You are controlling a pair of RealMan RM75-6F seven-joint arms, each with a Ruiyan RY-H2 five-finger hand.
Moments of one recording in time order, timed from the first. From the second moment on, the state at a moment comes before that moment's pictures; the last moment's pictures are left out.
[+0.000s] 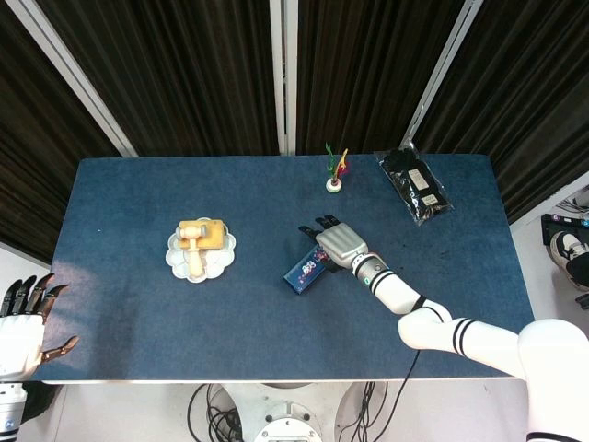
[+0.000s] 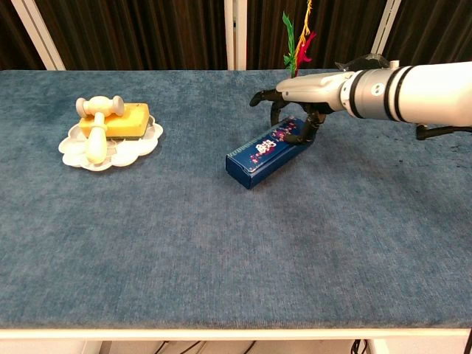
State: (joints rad) left arm -0.03 -1.17 -0.02 -1.59 1.53 1.56 0.10; right arm 0.99 -1.57 0.21 -1.24 -1.04 0.53 -0.22
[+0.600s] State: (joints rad) left arm -0.04 -1.16 -0.03 -1.60 1.53 1.54 0.11; right arm 0.89 -1.45 0.11 -1.45 -1.13 0.73 -0.24
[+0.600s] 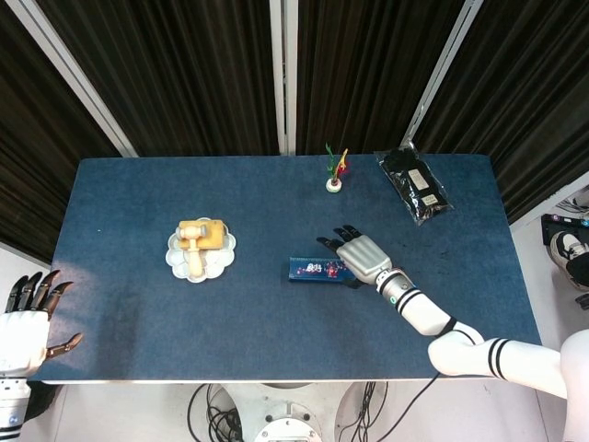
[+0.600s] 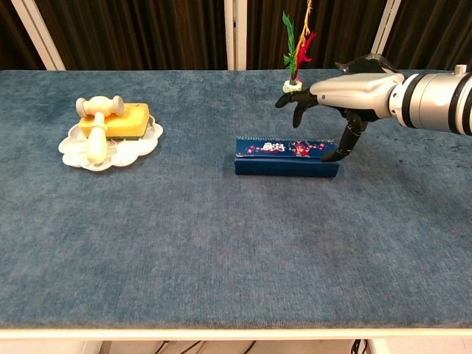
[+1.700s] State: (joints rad) left arm -0.05 -1.17 -0.03 -1.56 1.53 1.54 0.07; right arm 0.97 -1.54 0.14 -1.51 -0.78 0.80 -0.55
